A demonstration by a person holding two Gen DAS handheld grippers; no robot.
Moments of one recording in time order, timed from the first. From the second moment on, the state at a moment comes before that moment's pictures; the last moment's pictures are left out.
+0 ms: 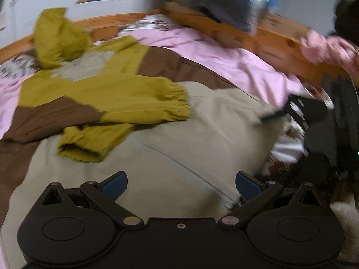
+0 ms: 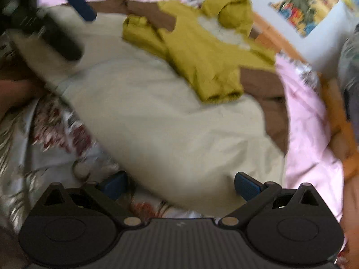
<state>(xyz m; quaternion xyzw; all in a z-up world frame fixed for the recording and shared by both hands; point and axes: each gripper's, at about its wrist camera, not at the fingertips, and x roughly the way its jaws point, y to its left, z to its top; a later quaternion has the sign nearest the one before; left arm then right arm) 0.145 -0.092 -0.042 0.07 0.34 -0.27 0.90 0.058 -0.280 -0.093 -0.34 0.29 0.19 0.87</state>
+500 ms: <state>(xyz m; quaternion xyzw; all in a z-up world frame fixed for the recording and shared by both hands) 0.142 -0.133 -0.062 0.20 0.35 -0.25 0.88 0.082 -0.327 -0.046 -0.12 0.25 0.24 0.93</state>
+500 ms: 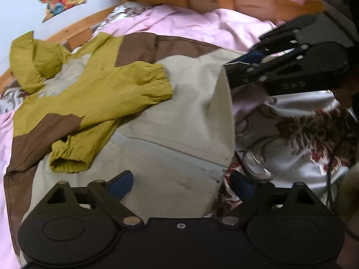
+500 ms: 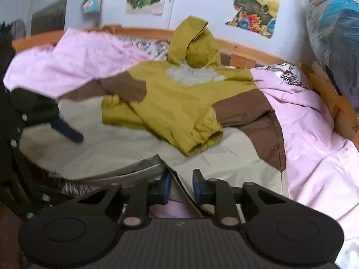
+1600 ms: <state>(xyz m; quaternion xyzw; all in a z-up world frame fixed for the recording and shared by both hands) 0.095 -0.011 -0.028 0.17 0.36 -0.06 0.92 0.061 -0.337 -0.044 -0.19 0.24 0.12 0.95</state>
